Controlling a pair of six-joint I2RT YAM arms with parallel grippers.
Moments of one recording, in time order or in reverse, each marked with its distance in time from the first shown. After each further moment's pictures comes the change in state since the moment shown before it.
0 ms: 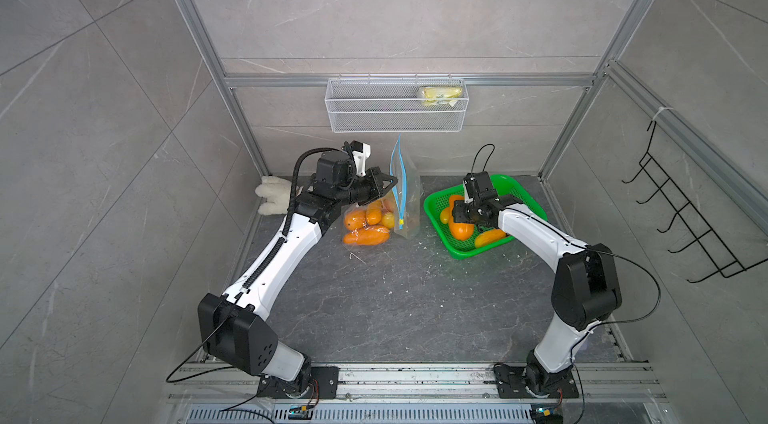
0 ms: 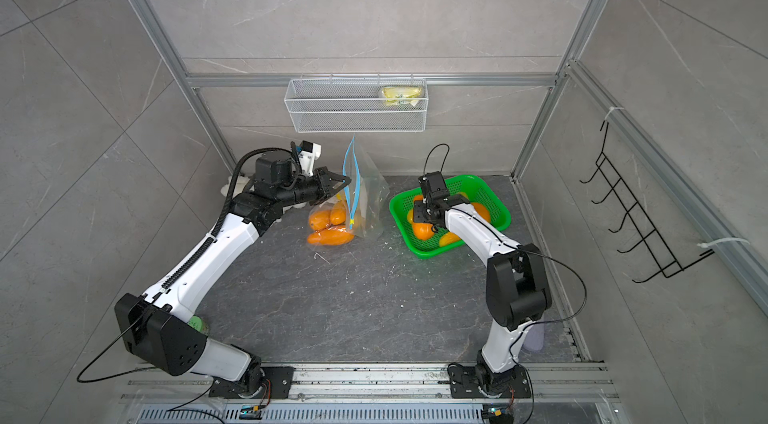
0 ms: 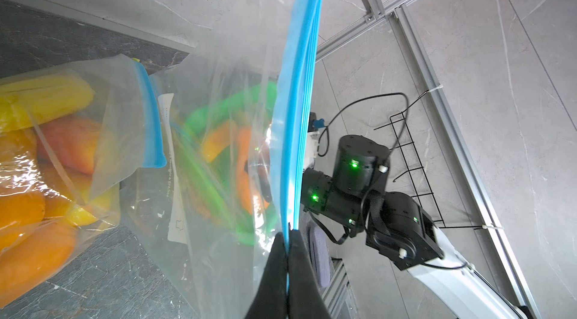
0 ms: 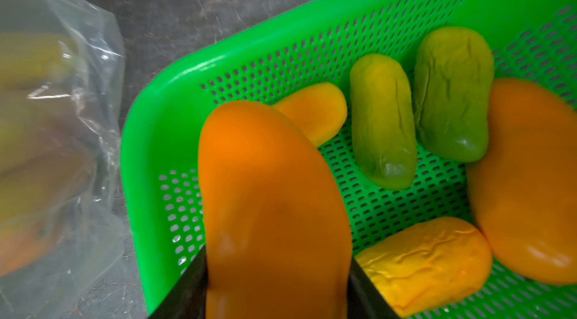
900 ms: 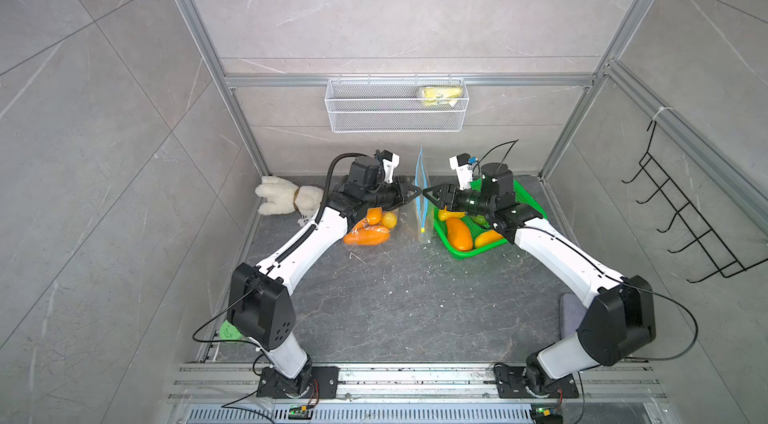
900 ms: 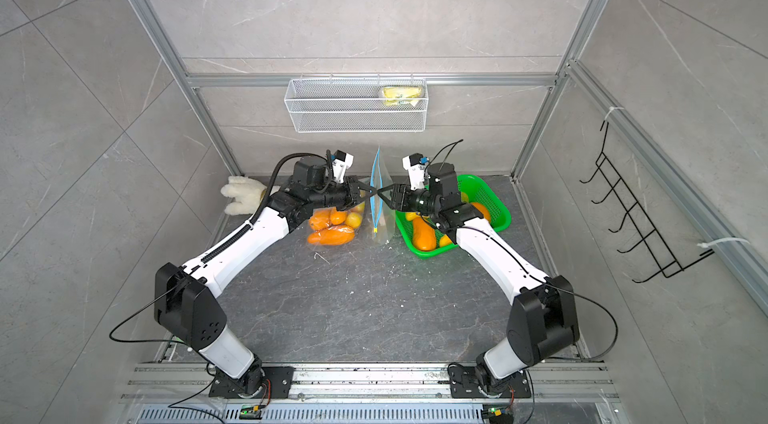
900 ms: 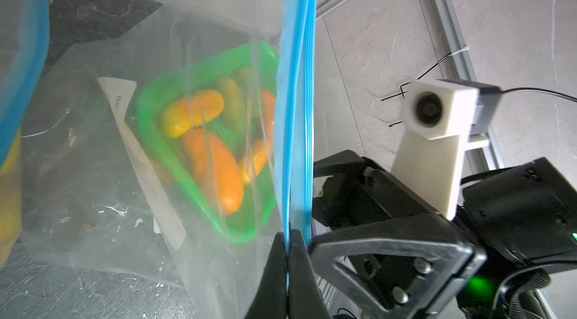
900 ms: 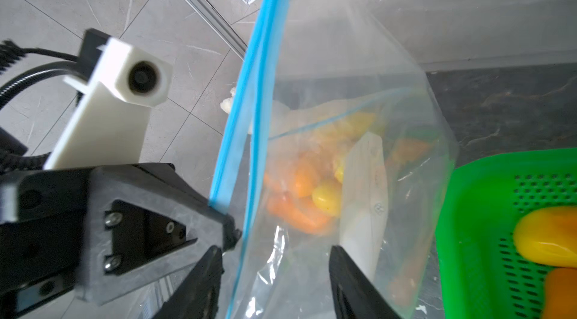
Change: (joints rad) left arm -0.112 0.168 0.035 0.065 -0.002 -0.016; right arm 0.057 -0.229 -0.114 0.449 -0.657 0.208
